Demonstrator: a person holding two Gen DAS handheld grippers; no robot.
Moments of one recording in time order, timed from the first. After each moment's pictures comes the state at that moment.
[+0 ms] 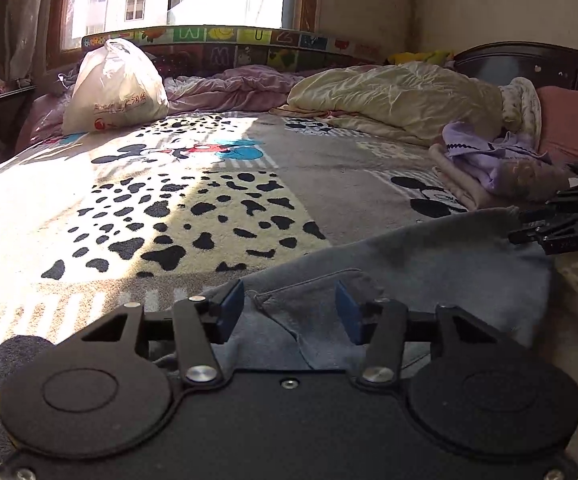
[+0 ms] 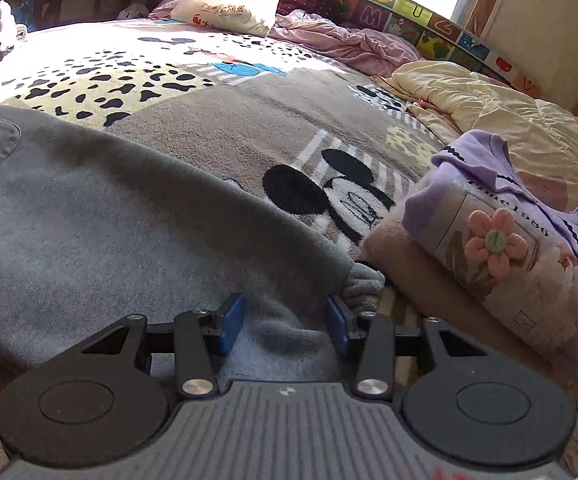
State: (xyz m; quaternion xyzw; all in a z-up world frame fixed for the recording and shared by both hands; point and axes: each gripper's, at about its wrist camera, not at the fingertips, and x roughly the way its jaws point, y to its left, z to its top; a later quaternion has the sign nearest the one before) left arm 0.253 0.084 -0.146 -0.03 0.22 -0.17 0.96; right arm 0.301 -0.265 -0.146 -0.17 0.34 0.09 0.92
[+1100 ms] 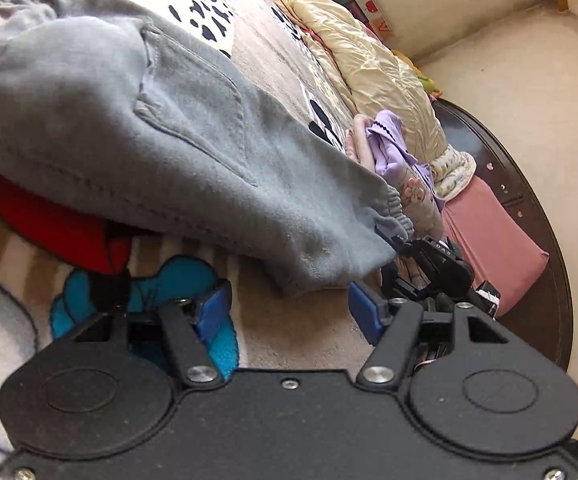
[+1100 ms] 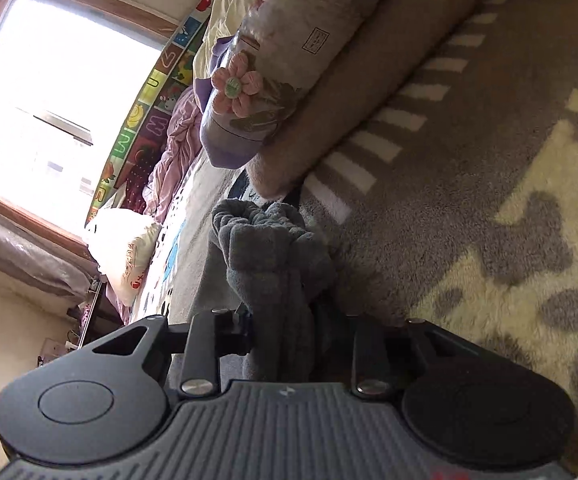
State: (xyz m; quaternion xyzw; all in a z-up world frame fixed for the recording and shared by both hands) left arm 0.200 0.075 -0.199 -0.38 0.39 -0.23 0.81; right arm 0.269 -0.352 -0.221 0.51 0.25 -0.01 0.82
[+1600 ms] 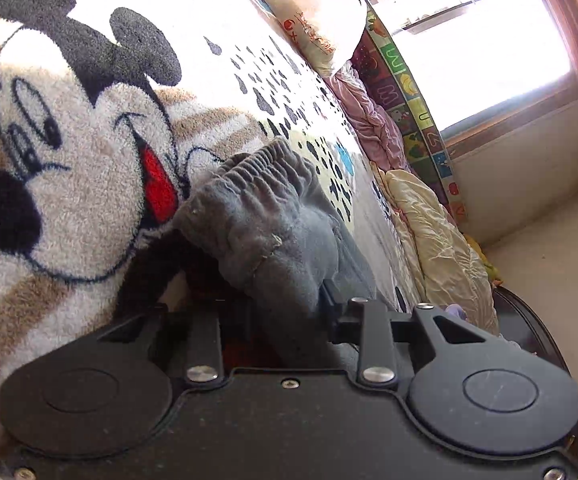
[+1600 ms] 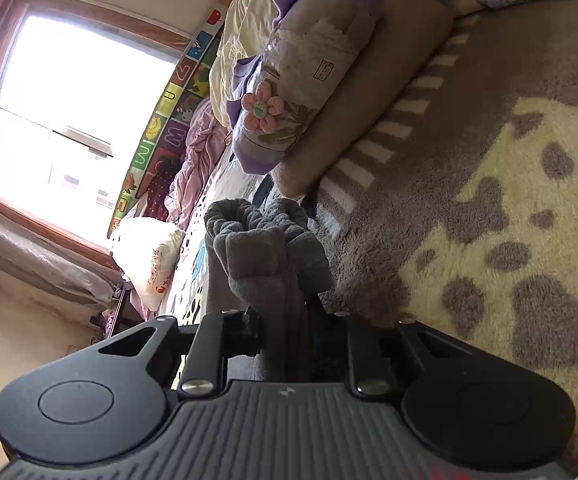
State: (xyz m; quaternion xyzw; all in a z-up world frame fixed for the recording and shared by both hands) left arm 0.188 0.155 -0.205 -0.49 0.25 -0.04 0.83; right arm 0.226 -0.350 -0.197 0.53 0.23 0.00 0.82
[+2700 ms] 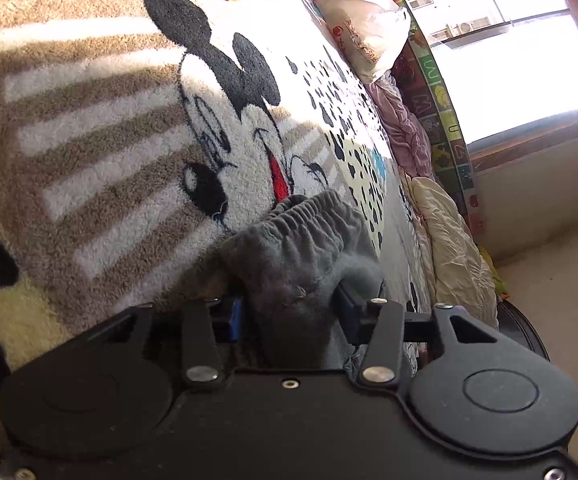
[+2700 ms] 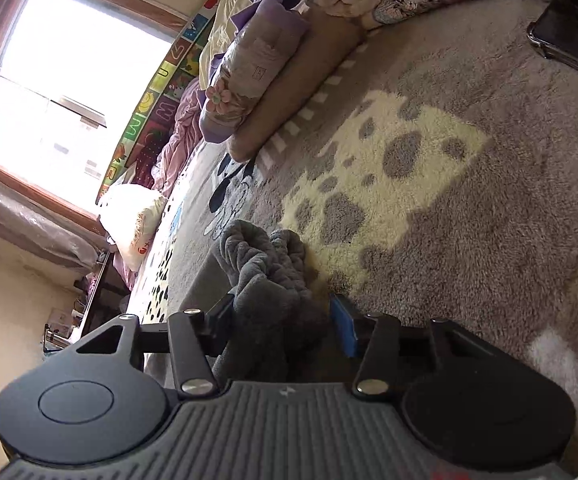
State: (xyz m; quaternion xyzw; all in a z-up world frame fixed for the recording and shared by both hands) left arm 0.113 0.176 -0.210 -0.52 0.29 0.01 0.81; right arm 0.084 -0.380 -0.220 0.50 0.26 0.02 0.83
